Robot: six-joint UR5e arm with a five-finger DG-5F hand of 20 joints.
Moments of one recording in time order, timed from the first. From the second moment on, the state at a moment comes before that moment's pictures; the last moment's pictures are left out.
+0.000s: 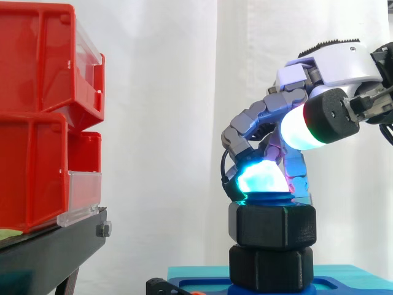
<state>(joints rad) 0.04 -2.24 -1.02 -3.17 -1.75 -1.21</state>
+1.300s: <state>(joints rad) 0.06 -2.24 -1.06 -3.10 -1.75 -1.20</state>
